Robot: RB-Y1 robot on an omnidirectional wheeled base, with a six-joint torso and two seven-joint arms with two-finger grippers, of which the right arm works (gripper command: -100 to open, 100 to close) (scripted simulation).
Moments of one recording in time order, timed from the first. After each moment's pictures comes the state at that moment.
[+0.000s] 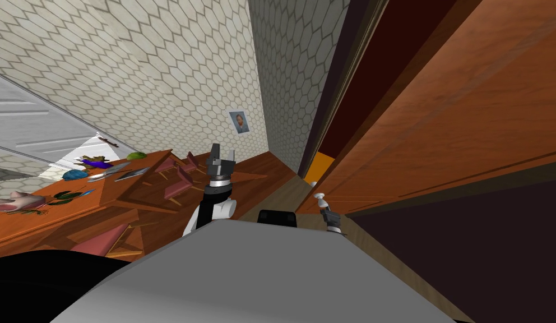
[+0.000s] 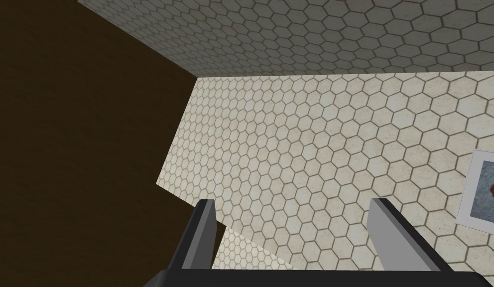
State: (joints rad) arm 0.42 -0.41 0.24 -1.05 -0.51 -0.95 -1.56
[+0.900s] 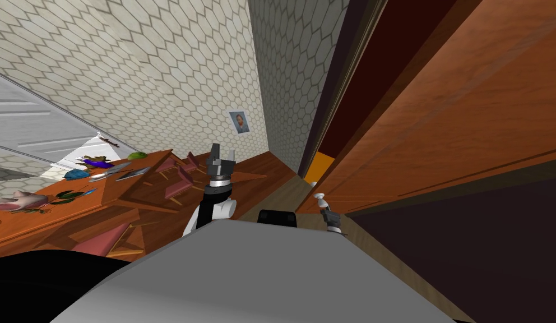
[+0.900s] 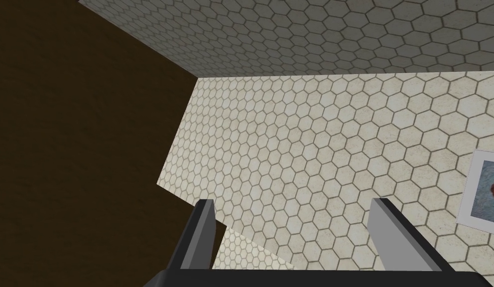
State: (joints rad) arm 0.42 -0.42 0.24 -1.06 -0.51 -0.95 -1.56
